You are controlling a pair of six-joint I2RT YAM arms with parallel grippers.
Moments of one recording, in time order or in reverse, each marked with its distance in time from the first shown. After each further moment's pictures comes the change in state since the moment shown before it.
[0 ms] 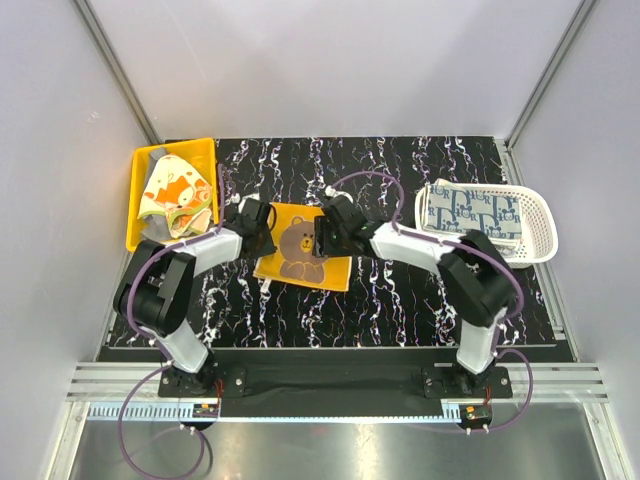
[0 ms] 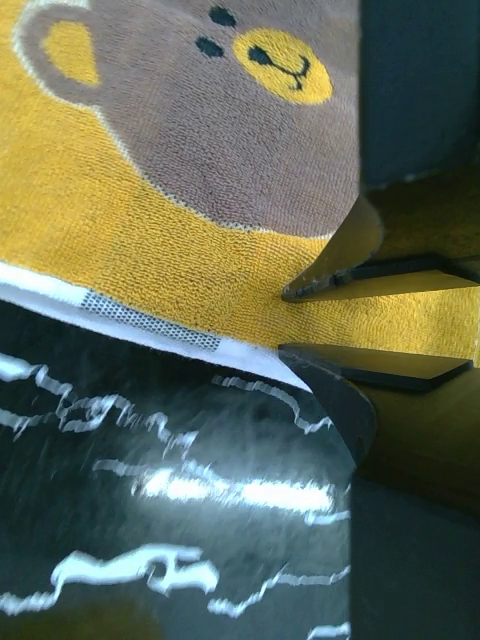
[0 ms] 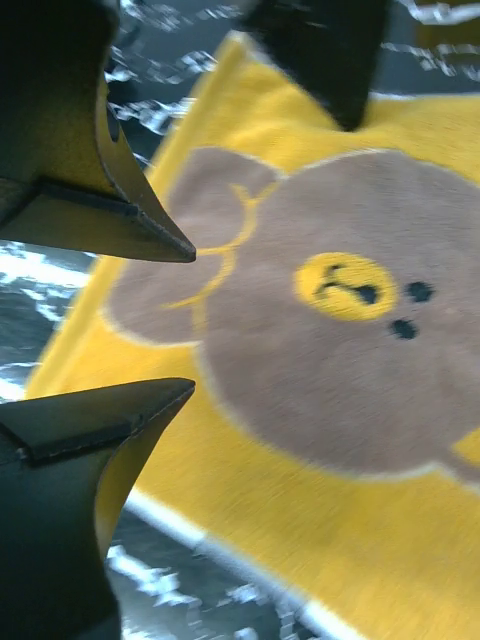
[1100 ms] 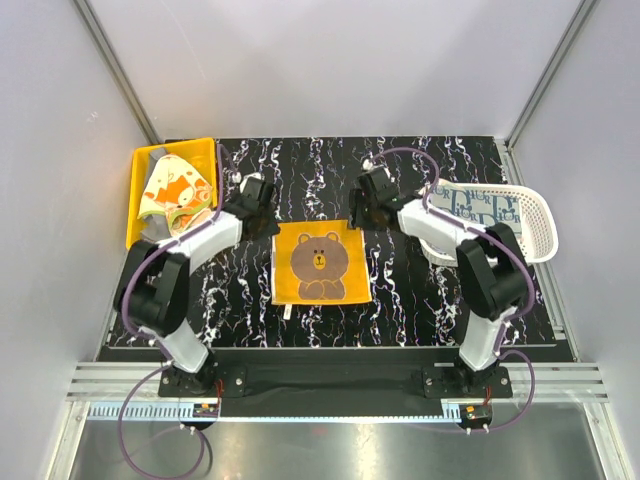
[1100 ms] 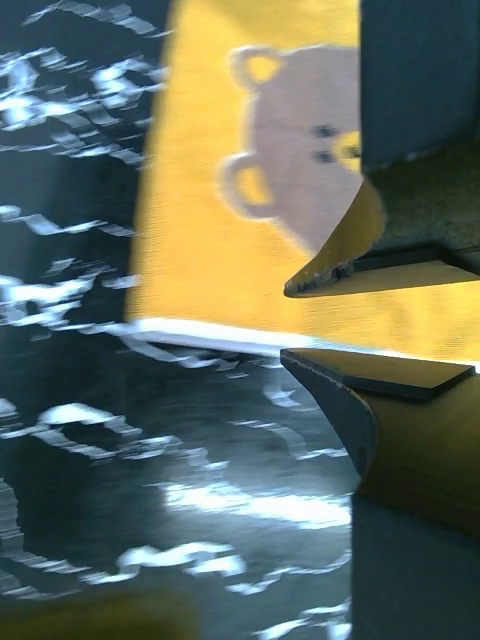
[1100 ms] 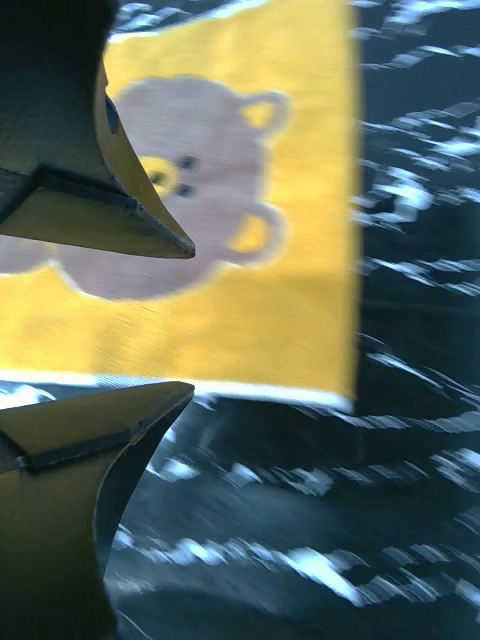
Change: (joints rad) left arm -0.035 -0.060 0.146 -0.140 -0.023 -0.021; right arm -0.197 -0.033 0.036 -0.115 0.034 -0.097
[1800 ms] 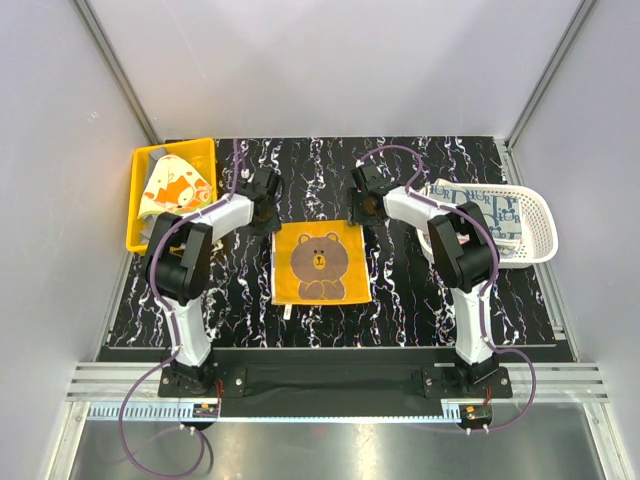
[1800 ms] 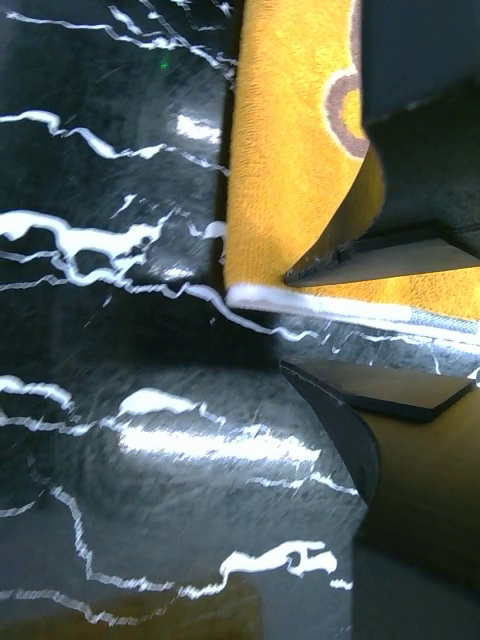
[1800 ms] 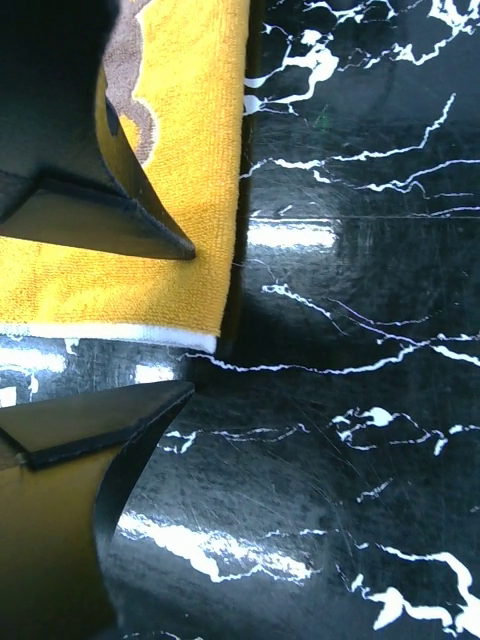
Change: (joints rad) left arm 0.056 0.309 0.246 -0.103 -0.006 0.095; right arm -0.083 0.325 0.283 -0.071 0.025 -0.111
